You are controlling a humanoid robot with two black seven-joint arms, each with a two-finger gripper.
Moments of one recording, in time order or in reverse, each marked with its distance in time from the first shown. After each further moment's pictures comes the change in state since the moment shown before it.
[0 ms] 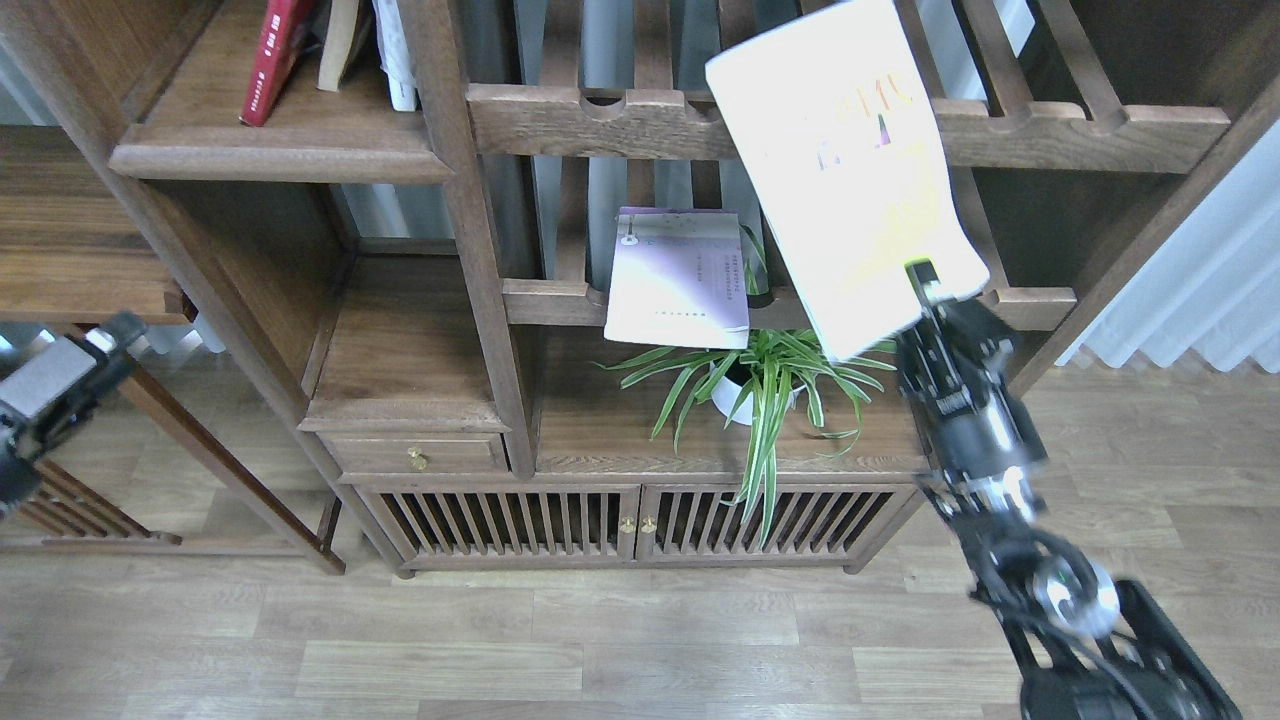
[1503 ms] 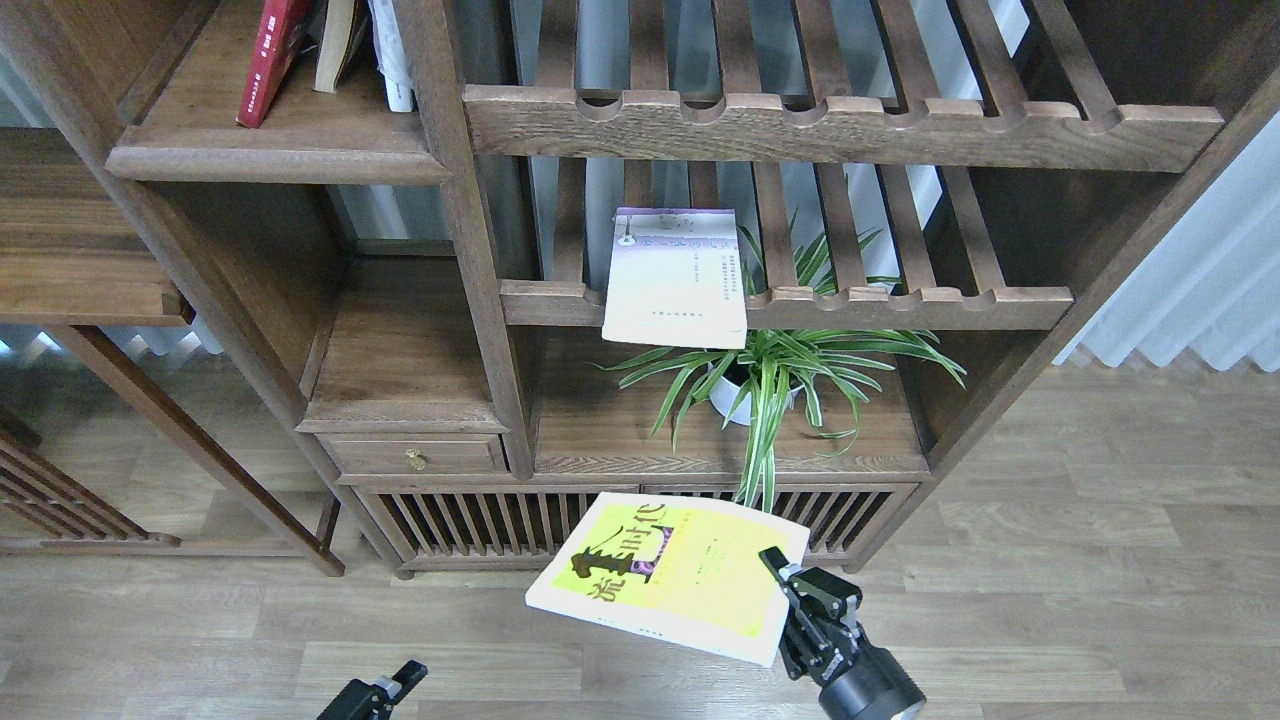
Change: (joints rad) left arm 0.275 -0.348 0.588 0.098 -0.453 0.000 0.000; right arm -0.118 0.086 -0.522 -0.119 -0.049 0.000 -0.022
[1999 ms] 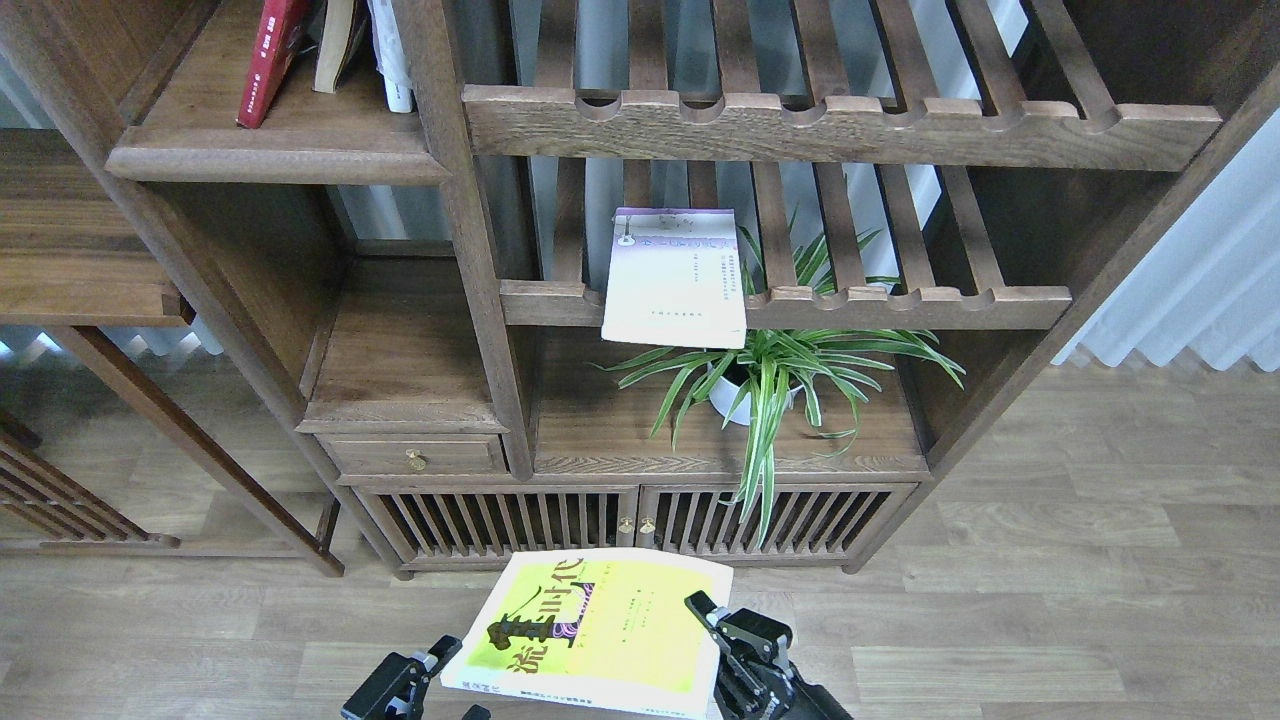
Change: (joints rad) left arm -0.076 -0.125 0.034 0.126 0.012 0.000 0.000; right arm -0.014 0.048 -0.099 0.002 -0.043 0.000 0.012
